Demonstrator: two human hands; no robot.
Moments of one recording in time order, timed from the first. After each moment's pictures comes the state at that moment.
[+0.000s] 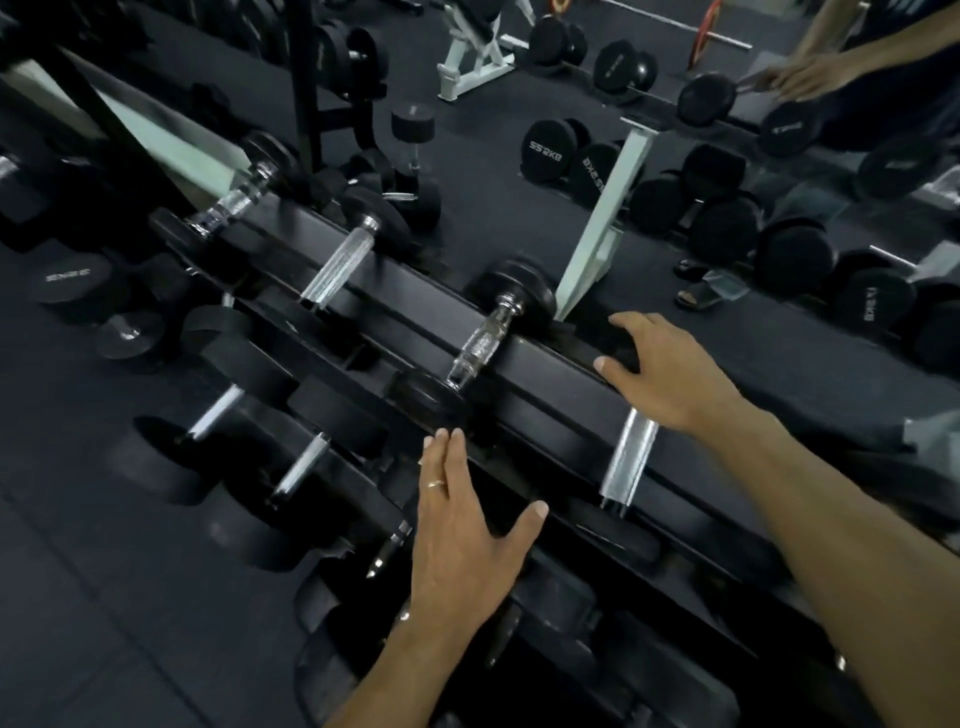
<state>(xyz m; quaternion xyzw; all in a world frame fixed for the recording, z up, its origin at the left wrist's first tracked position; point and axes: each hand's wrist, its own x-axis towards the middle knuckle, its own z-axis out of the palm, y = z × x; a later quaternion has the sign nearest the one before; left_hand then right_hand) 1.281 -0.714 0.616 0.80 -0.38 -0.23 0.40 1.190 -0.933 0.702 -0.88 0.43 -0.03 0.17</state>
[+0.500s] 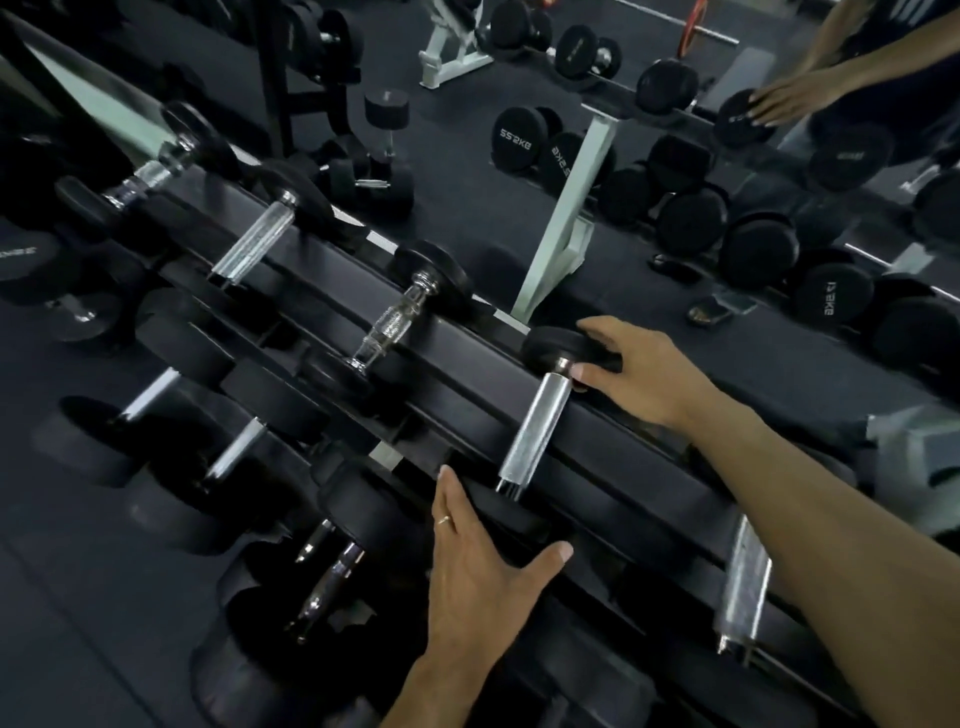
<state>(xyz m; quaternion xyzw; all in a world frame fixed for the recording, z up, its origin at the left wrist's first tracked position) 1.166 -0.753 0.603 0.80 -0.27 -0.33 0.43 1.112 -0.984 0.693 -0.87 0.40 -0.01 0.27</state>
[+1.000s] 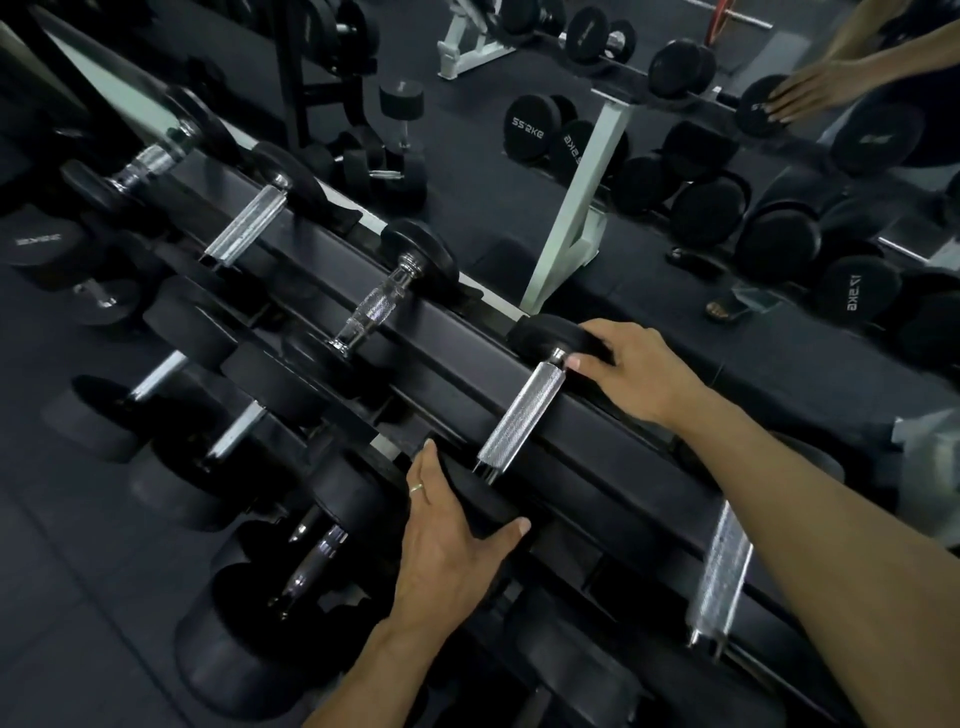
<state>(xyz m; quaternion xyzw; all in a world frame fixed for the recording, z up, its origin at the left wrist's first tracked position) 1.167 -0.763 0.596 0.81 -0.31 -0.28 0.41 1.092 -1.001 0.669 -0.88 0.35 -0.03 0.31</state>
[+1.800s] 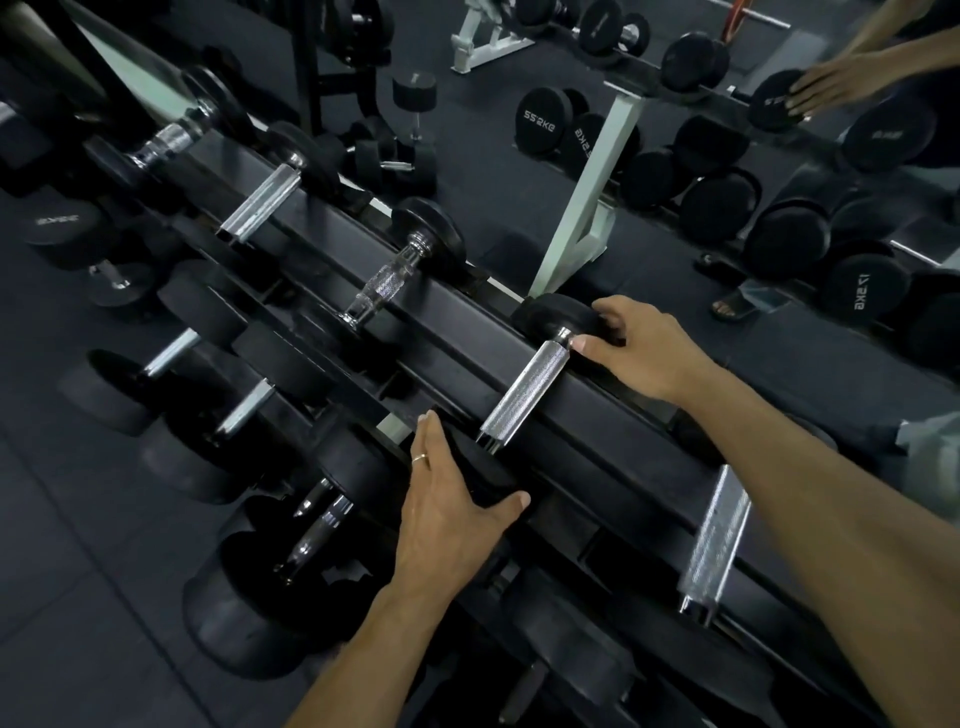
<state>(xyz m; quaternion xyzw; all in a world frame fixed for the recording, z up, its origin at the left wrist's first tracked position) 1.160 -0.758 0.602 0.82 -0.31 -0.25 0.40 1.082 -0.990 0.679 -0.86 0.41 -0.03 0.31</state>
